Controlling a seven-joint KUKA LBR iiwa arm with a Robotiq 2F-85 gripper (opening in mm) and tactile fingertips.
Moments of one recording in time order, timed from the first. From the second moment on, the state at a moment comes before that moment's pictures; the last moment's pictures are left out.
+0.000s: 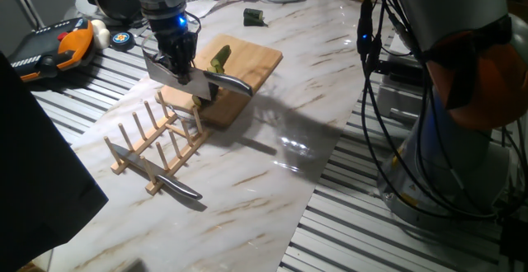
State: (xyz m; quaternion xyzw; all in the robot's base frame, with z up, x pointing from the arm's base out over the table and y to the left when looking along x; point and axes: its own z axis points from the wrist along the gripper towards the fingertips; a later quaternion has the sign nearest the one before) arm 0.572 0.065 0.172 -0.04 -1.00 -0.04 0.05
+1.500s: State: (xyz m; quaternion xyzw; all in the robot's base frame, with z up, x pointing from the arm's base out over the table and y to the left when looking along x) arm 0.562 0.101 0.170 -0.05 -1.00 -0.01 0.04
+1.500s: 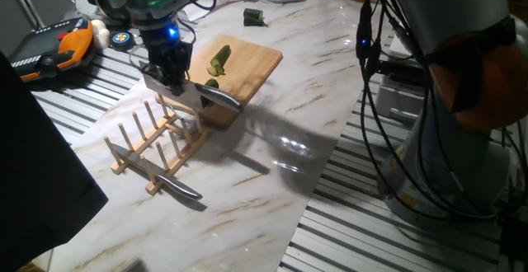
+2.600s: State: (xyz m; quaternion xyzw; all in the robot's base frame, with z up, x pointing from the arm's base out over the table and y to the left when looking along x) arm 0.565 0.122 0.156 -0.06 -1.00 0.01 0.04
